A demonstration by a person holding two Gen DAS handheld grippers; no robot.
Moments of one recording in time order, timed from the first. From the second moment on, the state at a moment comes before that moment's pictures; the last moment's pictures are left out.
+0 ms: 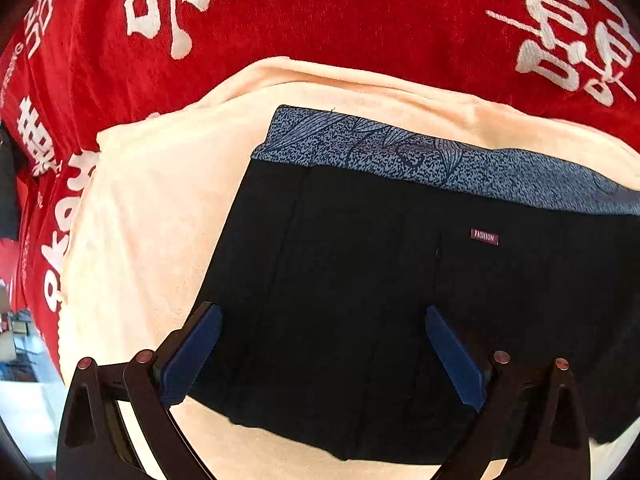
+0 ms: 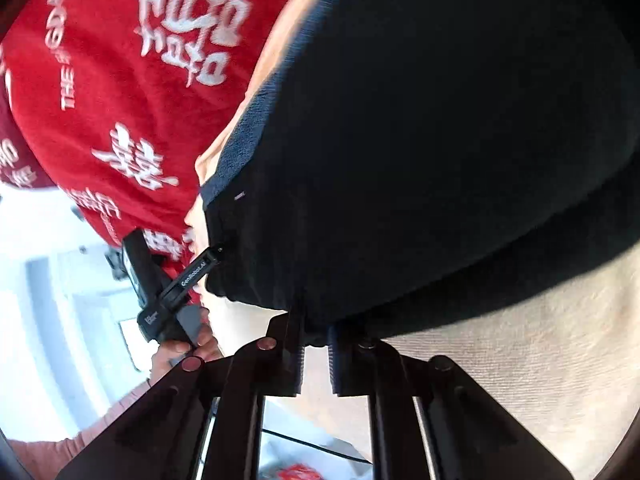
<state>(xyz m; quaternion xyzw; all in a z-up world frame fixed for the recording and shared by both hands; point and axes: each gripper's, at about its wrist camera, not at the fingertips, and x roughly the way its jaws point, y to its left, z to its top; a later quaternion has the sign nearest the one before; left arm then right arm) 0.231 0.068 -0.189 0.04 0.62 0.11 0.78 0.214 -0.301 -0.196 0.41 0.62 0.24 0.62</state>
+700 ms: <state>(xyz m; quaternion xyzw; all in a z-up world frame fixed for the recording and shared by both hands) 0.312 0.024 -0.198 0.06 0.59 0.11 0.79 0.324 -0.302 -0.169 0.21 0.63 0.21 0.71</state>
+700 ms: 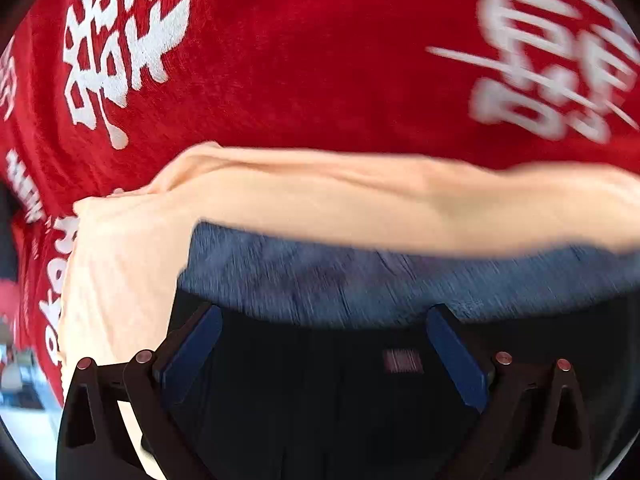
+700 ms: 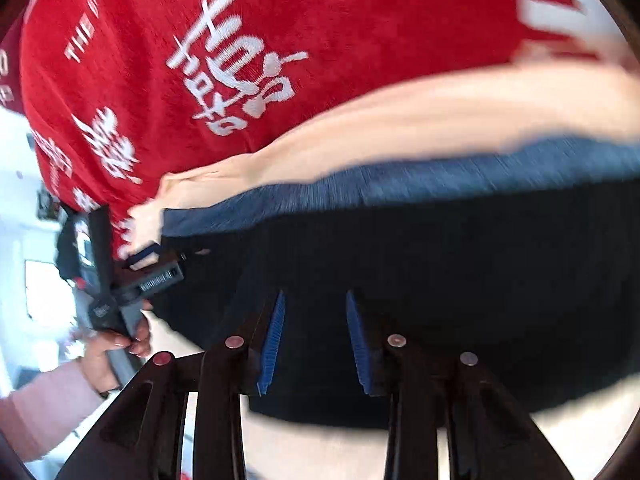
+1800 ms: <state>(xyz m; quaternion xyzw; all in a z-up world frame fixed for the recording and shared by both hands) 0.268 -0.250 -0.199 0.06 0.62 -0.07 0.78 0.221 -0.597 -0.149 0.28 0.57 -0.18 0.75</state>
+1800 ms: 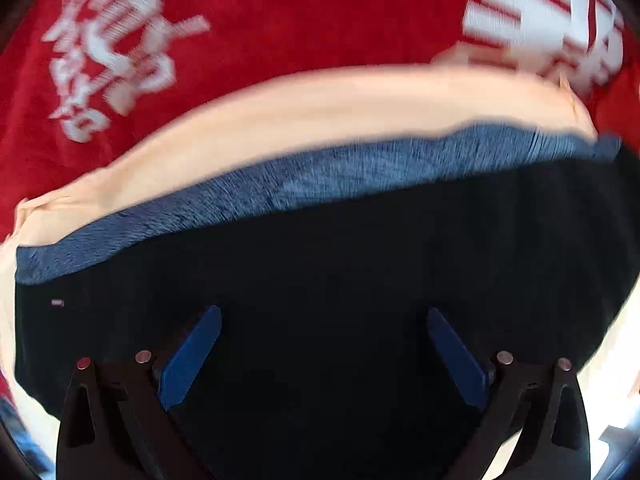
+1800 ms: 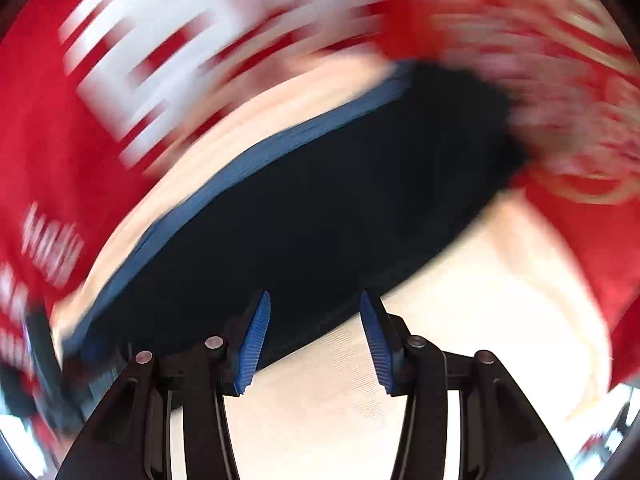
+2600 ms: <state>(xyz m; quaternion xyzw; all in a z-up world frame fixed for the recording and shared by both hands) 0.259 -0.253 -0.196 0.08 0.61 -0.04 0.79 0.206 -0.642 -0.122 0.24 0.52 -0.15 0.81</state>
